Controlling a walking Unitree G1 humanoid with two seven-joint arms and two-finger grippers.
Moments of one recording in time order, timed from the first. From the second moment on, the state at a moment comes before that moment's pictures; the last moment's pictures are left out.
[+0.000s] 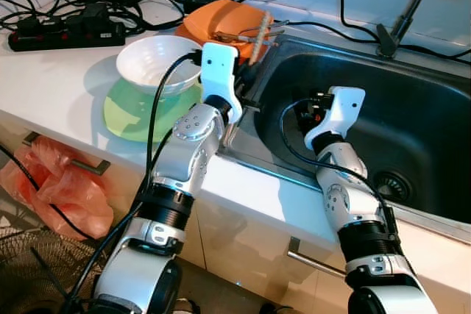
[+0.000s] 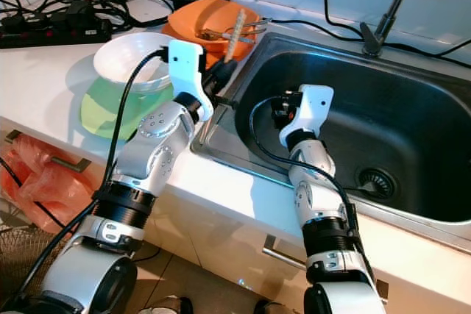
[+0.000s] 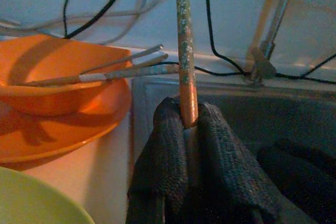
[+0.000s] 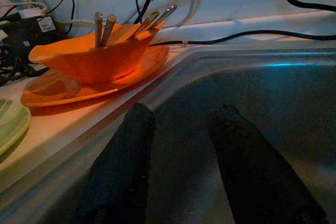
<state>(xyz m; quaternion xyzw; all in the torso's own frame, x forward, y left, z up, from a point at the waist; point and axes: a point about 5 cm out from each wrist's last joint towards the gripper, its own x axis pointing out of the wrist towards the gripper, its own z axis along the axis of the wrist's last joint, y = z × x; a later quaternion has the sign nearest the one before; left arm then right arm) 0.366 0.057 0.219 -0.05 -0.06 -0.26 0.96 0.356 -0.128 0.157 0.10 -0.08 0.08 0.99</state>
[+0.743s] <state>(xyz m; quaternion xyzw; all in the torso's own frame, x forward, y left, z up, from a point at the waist) 0.361 0.055 0.222 -0.04 -0.06 -0.29 0.95 0.361 -0.152 0.173 0.14 -0.09 0.05 0.98</state>
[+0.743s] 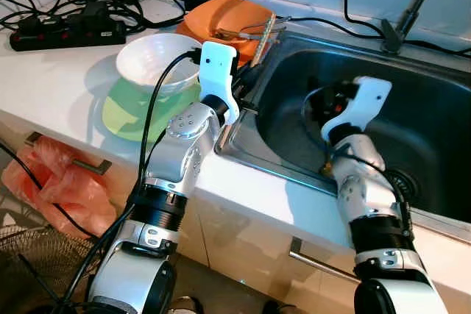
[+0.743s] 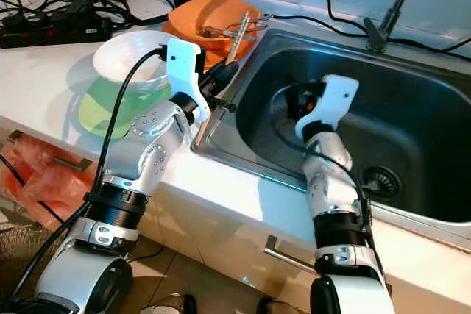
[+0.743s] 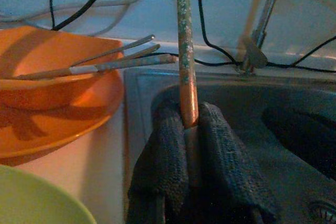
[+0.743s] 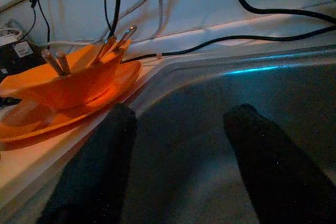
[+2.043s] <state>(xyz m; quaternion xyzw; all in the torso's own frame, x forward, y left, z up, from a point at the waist) 0.351 0.031 0.223 0.01 -0.06 -0.34 0.94 0.357 -0.130 0.233 0.28 -0.10 0.16 0.94</state>
